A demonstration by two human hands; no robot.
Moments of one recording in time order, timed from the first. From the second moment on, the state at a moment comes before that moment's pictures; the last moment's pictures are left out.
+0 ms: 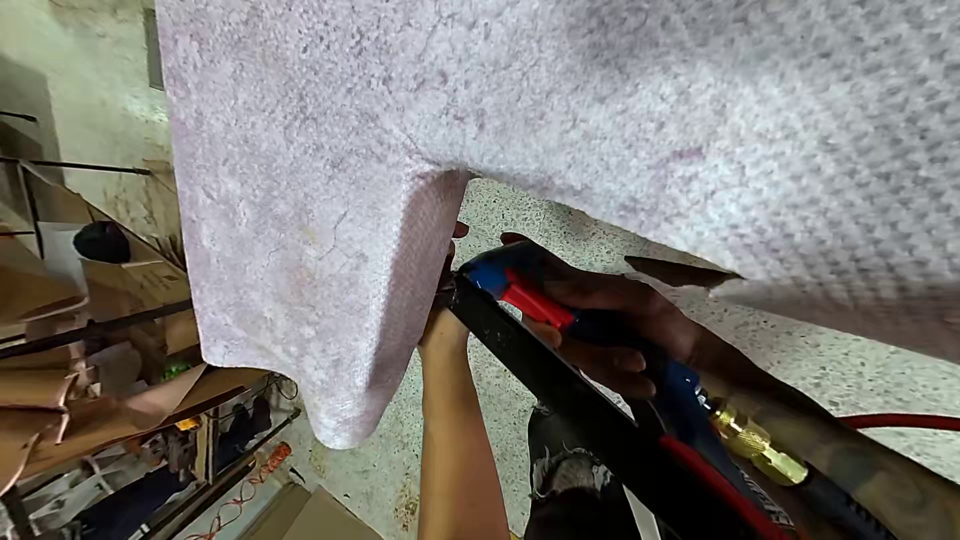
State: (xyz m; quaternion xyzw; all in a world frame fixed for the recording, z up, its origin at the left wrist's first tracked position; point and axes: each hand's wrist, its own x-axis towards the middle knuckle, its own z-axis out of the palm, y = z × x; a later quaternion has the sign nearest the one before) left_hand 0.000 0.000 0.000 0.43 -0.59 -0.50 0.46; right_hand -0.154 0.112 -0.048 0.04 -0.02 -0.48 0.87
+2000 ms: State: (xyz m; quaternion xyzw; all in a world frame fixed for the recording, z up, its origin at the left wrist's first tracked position) left_hand -0.009 -0.114 0.223 0.71 0.60 -0.29 0.20; right_hand 0.188 -0.078 0.114 0.42 0.22 -0.88 -0.01
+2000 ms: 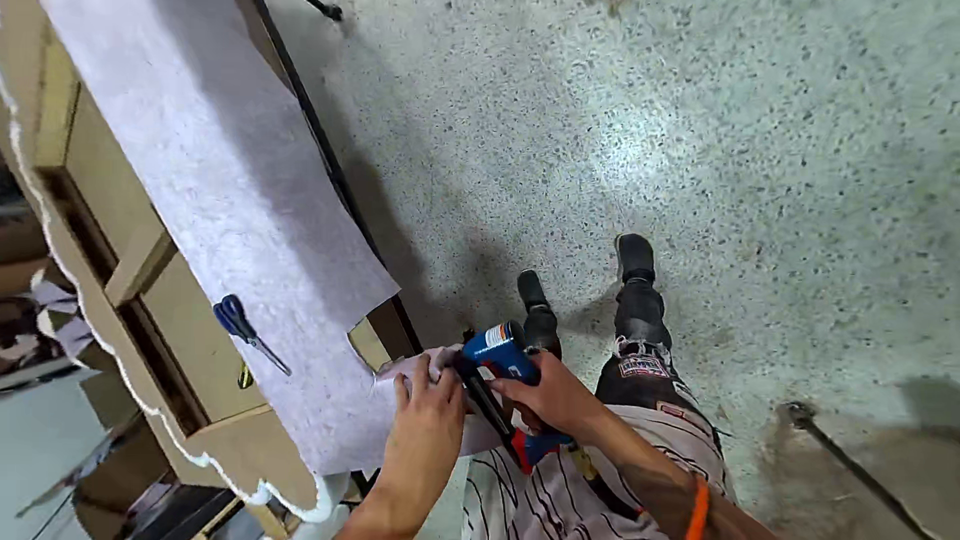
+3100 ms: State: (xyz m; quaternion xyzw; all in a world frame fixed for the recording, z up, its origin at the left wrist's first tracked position) left_hand -0.094 -0.061 0.200 0.74 0.50 -0.15 0.43; right_hand 0.241 -0.123 0.111 0.46 0.17 -0.86 -0.15
